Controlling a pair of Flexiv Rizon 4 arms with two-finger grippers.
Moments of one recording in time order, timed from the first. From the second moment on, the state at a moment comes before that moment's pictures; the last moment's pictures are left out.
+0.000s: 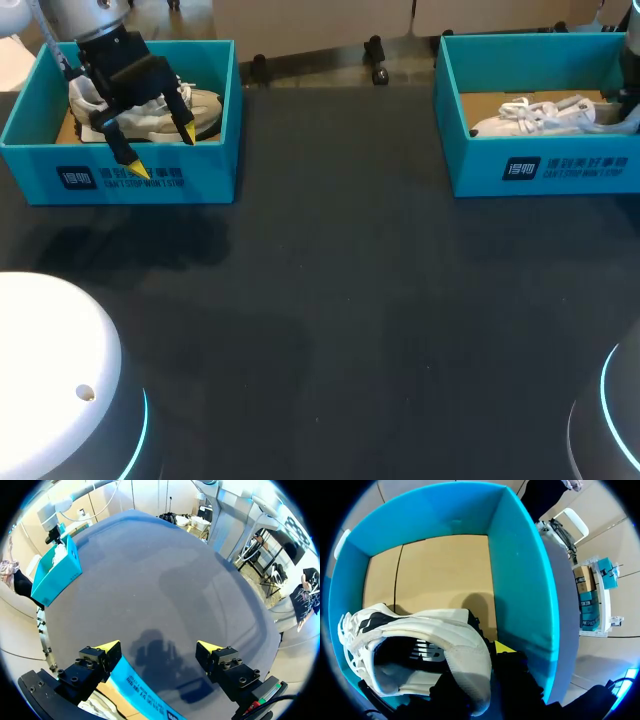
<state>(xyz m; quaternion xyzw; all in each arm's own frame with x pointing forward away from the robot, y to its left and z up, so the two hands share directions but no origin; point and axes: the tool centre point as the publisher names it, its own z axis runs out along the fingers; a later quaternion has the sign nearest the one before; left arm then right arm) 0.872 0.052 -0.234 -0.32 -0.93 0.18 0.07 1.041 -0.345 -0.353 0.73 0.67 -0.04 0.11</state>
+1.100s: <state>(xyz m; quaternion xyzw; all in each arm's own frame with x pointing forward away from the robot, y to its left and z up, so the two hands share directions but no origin) 0.872 0.052 -0.234 -0.32 -0.93 0.18 0.07 1.054 -0.349 -0.380 0.74 0.66 -0.06 0.10</state>
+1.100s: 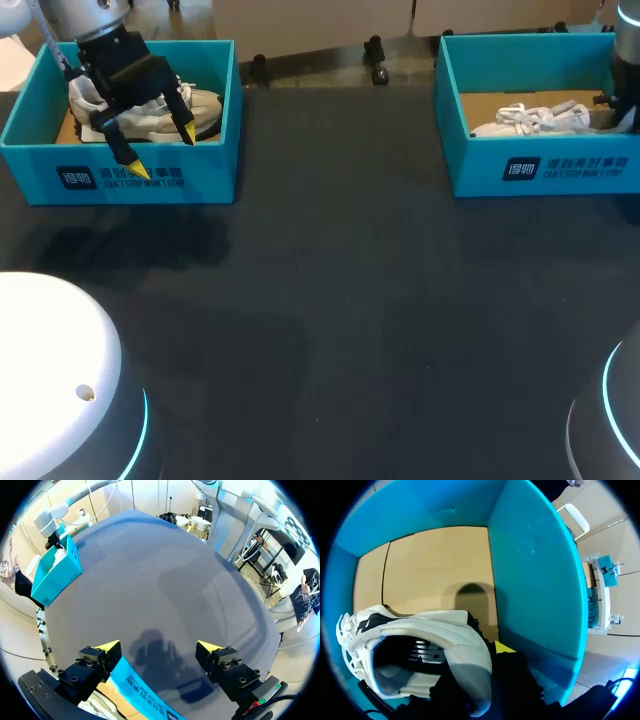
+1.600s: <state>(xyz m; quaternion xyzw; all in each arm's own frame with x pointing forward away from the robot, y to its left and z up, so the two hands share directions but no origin) 0.873 0.052 -0.234 -0.32 -0.93 0.18 0.07 1.056 -0.344 -0.370 0.75 0.66 -0.05 0.09</state>
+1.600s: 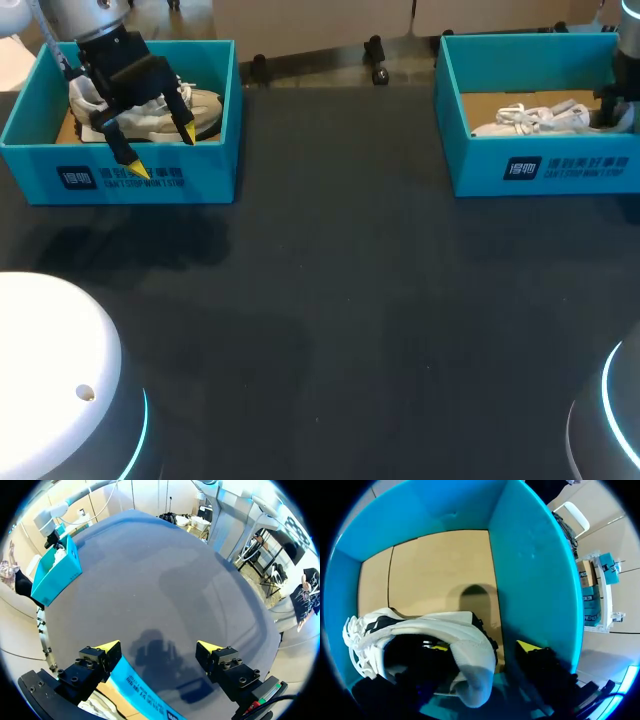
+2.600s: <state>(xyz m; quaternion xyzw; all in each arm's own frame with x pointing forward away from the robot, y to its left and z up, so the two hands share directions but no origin) 0.872 0.052 -0.234 -0.32 -0.93 0.18 0.07 1.008 -0.290 -0.243 0.76 0.65 0.00 0.03</state>
